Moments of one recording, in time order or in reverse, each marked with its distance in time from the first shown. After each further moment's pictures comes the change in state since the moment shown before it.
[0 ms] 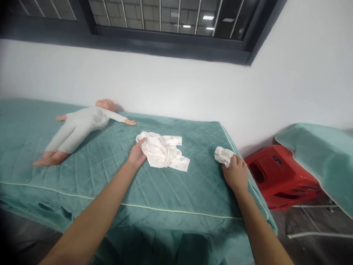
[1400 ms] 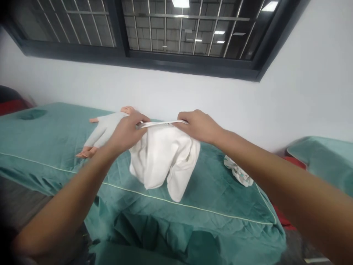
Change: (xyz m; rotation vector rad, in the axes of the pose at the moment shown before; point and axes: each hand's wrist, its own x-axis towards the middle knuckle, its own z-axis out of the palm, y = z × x) left_hand -0.127 0.181 0.130 1.797 -0.081 0.807; right_hand 0.085 -0.254 -0.231 0.327 -0.248 -0.764
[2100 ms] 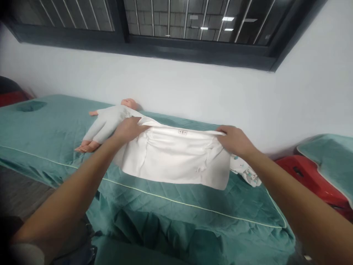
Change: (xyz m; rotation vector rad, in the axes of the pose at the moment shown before) left_hand 0.007 -0.080 0.048 0.216 -0.100 -0.331; right_hand -0.058 0.104 0.052 0.126 0.010 0.564
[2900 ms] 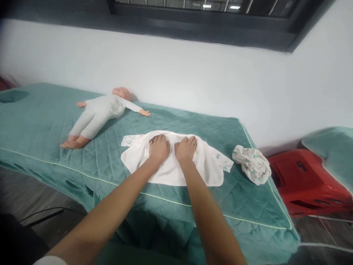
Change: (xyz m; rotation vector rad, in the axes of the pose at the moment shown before) left_hand -0.053 0.041 0.183 -0.137 -0.095 -0.047; right_hand 0.014 -0.062 0.221 -0.114 -0.021 0.211
